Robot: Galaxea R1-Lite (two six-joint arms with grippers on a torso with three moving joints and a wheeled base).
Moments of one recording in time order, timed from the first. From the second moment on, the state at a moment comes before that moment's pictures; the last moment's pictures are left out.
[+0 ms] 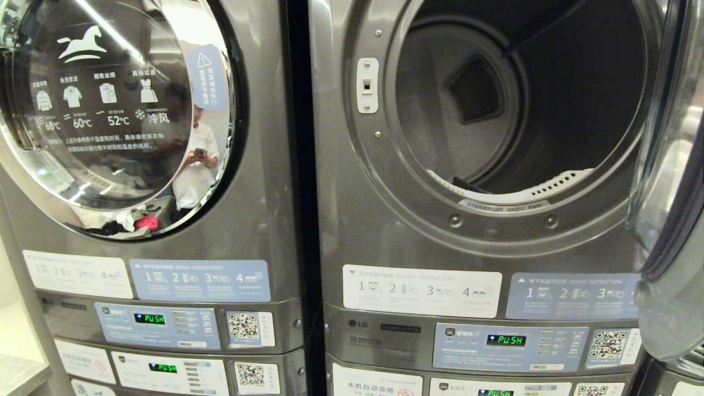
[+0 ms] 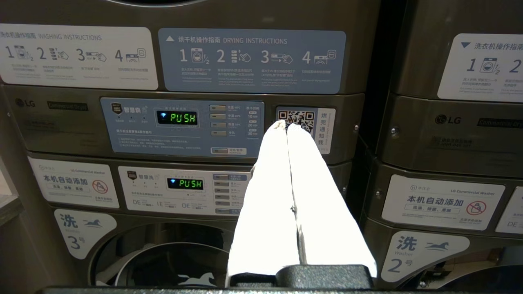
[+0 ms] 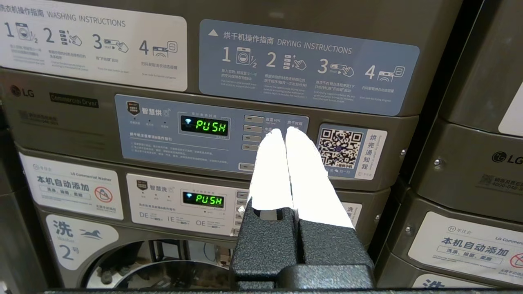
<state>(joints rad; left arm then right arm) 0.00 0.00 0.00 -0.01 0.00 0.00 0.00 0.00 0.00 0.00 0.01 -0.10</state>
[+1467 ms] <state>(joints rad) 0.00 0.00 0.00 -0.01 0.00 0.00 0.00 0.00 0.00 0.00 -0.01 0.01</state>
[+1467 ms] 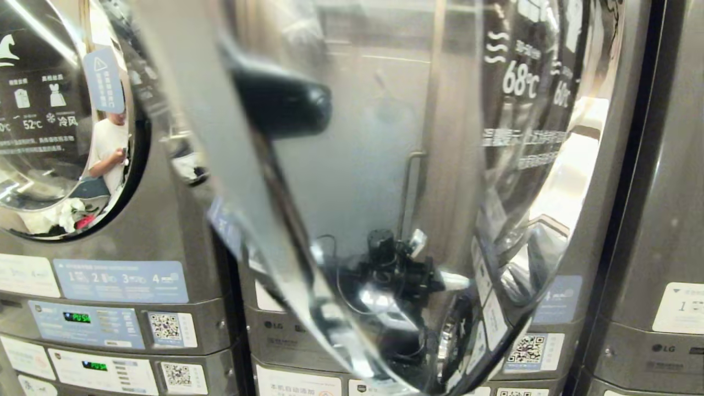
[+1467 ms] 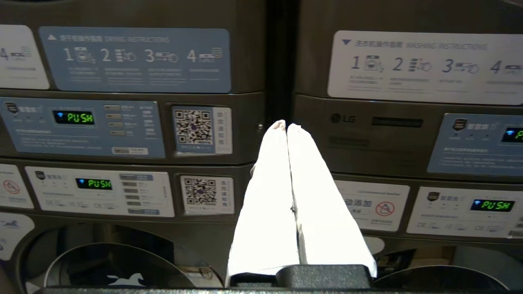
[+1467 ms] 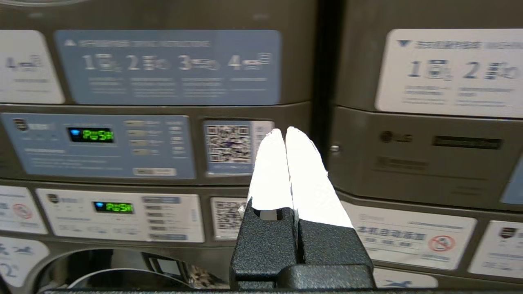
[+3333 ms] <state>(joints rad) 0.00 0.00 0.00 -0.01 0.00 0.00 0.00 0.00 0.00 0.00 -0.01 0.01</state>
